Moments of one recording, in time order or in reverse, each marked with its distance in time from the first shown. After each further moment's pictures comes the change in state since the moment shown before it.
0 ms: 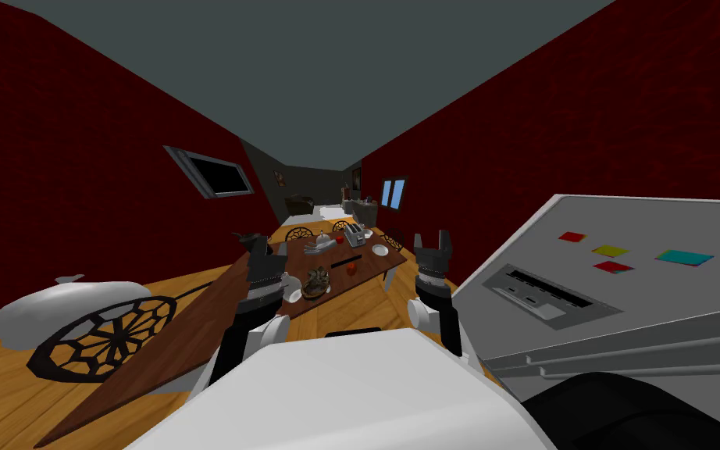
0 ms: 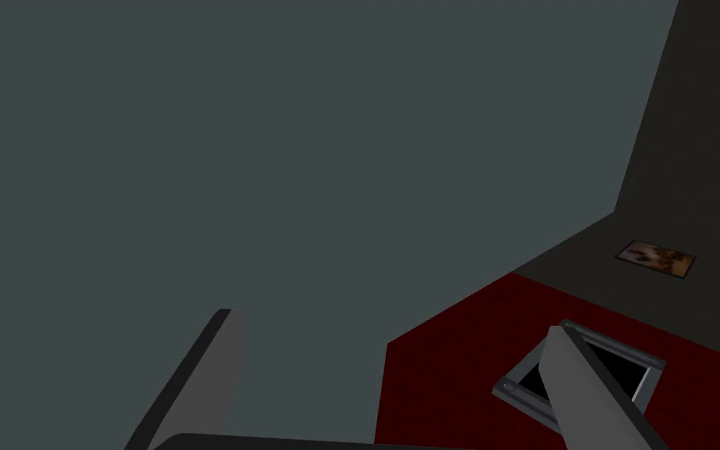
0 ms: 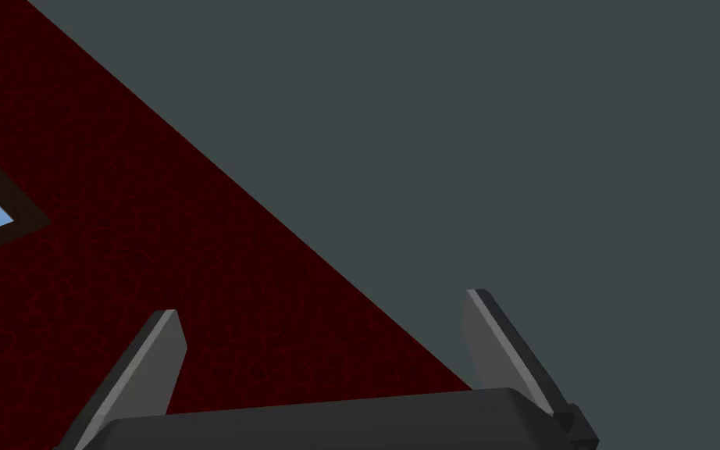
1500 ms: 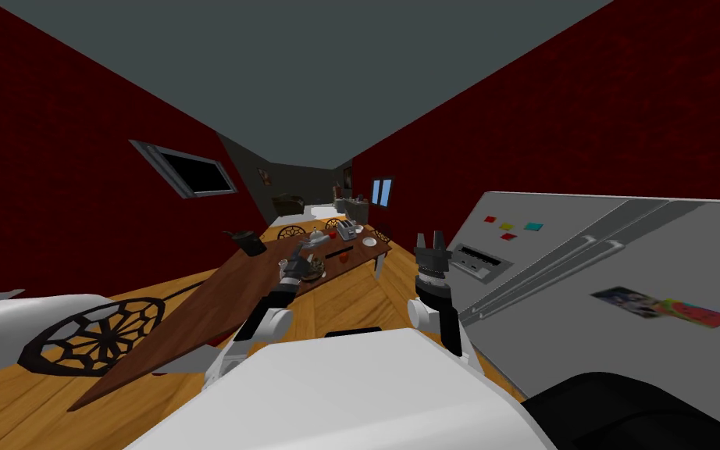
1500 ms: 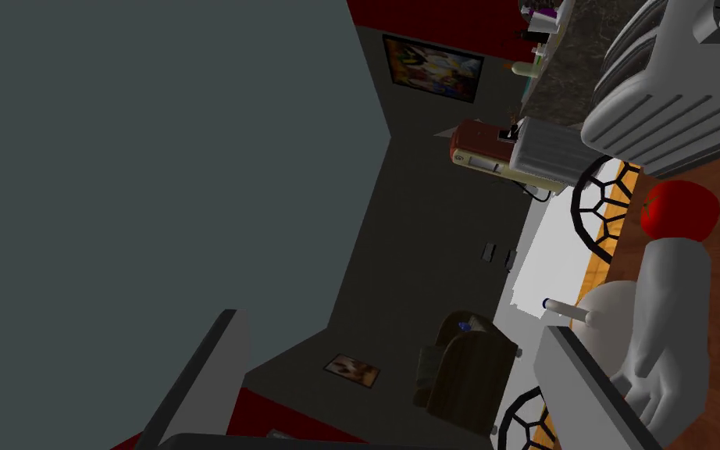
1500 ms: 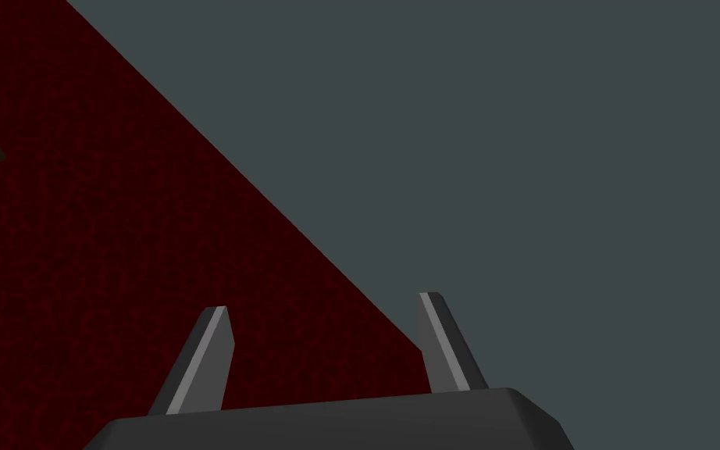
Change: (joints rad) left arm -0.154 0.305 -0.084 0.266 0.349 0.285 0.111; right arm 0.000 0.000 0.000 0.000 0.000 0.000 0.000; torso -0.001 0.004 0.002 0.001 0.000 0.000
